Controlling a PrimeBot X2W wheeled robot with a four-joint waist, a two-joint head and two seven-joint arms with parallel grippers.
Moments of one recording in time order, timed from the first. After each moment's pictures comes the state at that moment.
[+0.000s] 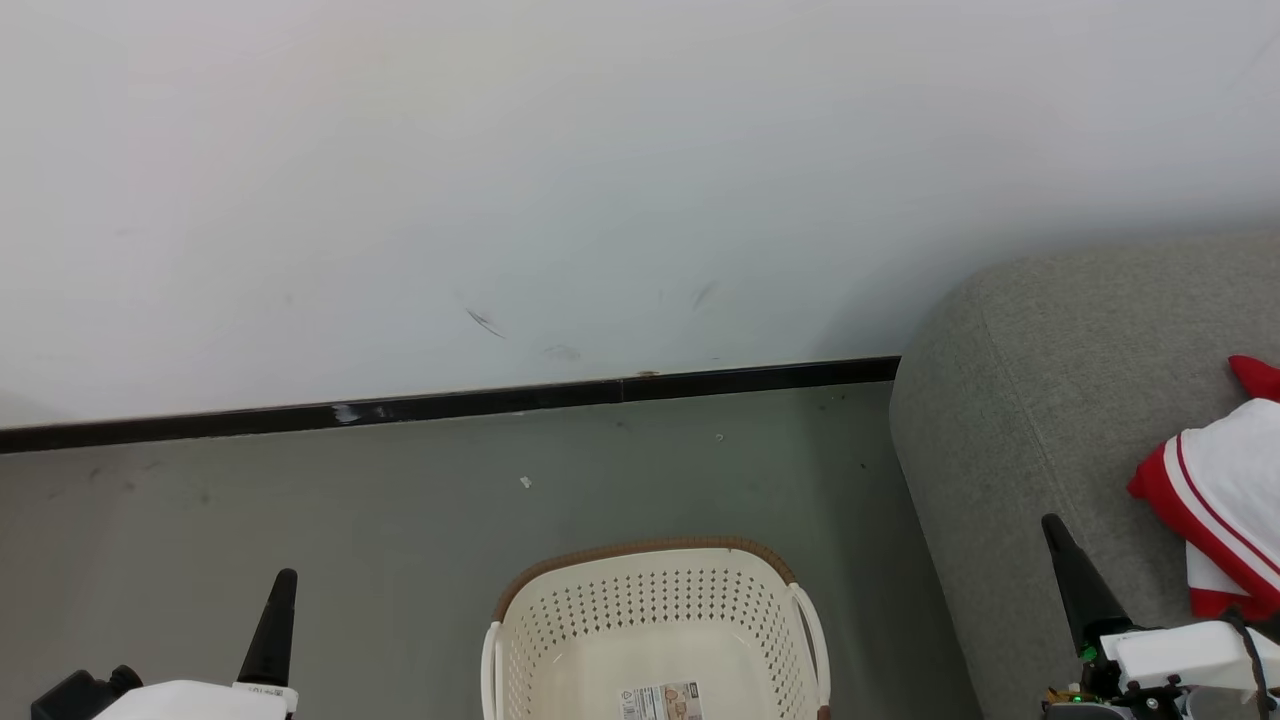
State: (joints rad) left arm 0.01 0.09 -0.03 0.17 -1.39 -0.03 0.00; right arm 0.00 -0.10 0.01 0.19 1.40 0.13 -0.05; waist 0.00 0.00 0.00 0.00
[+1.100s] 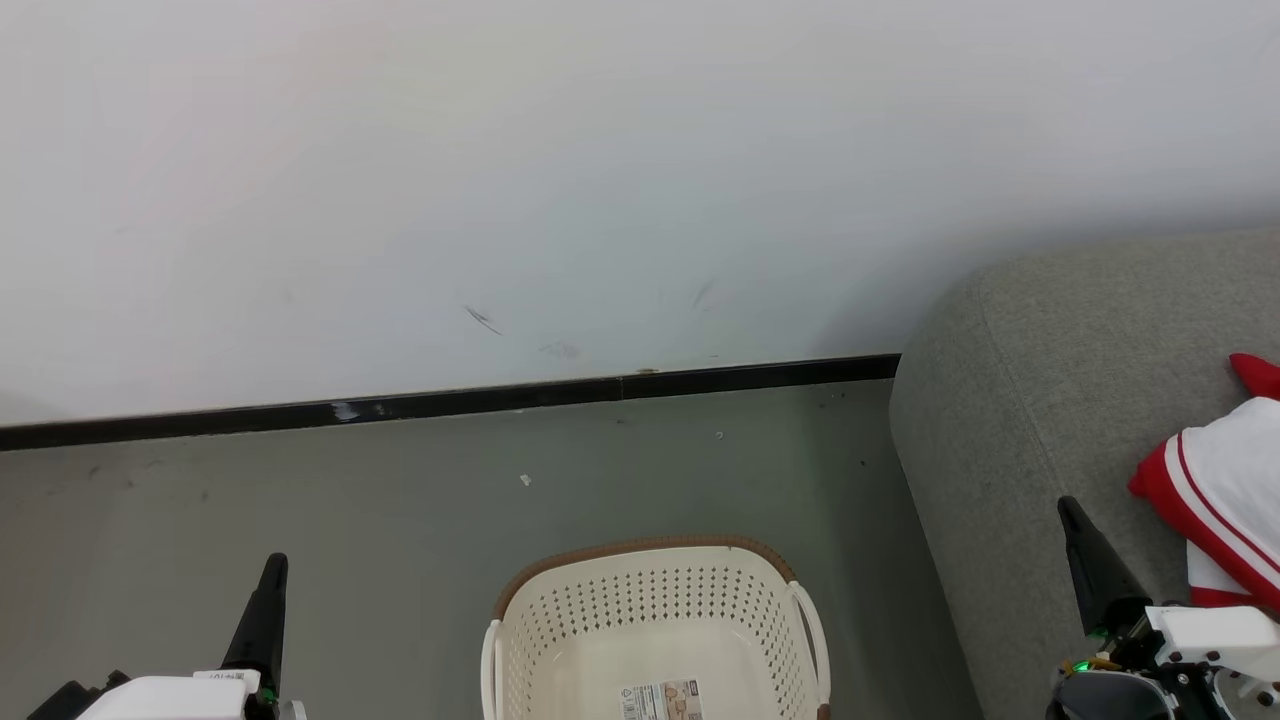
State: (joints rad) left arm -0.04 0.07 0.02 0.23 -1.65 -0.10 0.06; right arm -0.05 -0.13 0.01 0.25 1.72 0.13 -0.01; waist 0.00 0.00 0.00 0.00
